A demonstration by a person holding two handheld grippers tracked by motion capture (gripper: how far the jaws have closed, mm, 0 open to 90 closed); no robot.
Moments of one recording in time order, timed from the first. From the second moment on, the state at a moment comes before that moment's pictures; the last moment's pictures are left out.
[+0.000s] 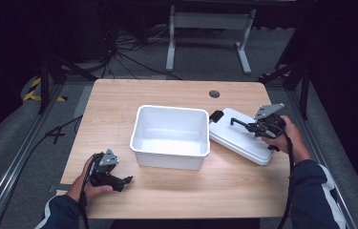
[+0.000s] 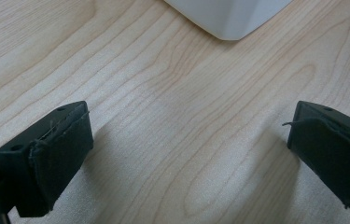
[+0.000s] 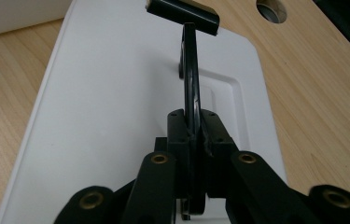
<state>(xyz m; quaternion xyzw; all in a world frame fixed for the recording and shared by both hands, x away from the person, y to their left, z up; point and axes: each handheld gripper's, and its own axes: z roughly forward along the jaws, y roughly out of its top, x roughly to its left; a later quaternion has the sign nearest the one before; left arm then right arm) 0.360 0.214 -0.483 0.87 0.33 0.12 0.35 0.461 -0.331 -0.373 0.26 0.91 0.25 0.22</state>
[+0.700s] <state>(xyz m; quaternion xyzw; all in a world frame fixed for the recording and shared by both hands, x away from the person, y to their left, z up) 0.360 0.214 -0.483 0.87 0.33 0.12 0.35 0.471 -0.342 -0.391 0.30 0.90 0.23 0.21</state>
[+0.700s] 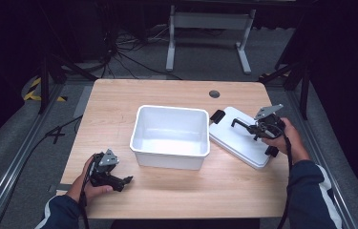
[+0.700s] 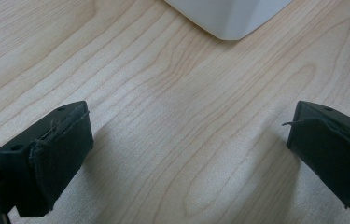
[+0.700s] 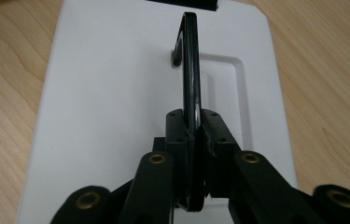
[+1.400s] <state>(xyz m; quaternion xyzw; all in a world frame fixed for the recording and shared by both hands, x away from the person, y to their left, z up) 0.360 0.214 -0.483 0.87 0.33 0.12 0.35 0.456 -0.351 -0.367 0.32 0.87 0.29 0.24</state>
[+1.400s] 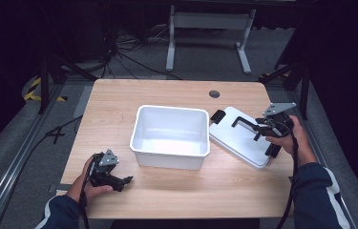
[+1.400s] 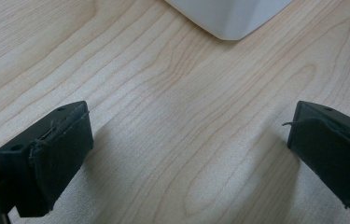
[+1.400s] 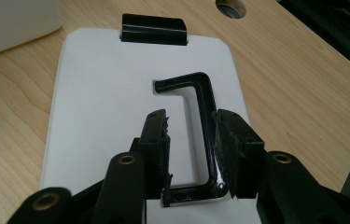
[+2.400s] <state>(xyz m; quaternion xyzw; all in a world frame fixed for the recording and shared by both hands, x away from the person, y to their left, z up) 0.360 0.214 -0.483 0.87 0.33 0.12 0.35 0.383 -0.328 -0.348 0.28 0.86 0.36 0.24</state>
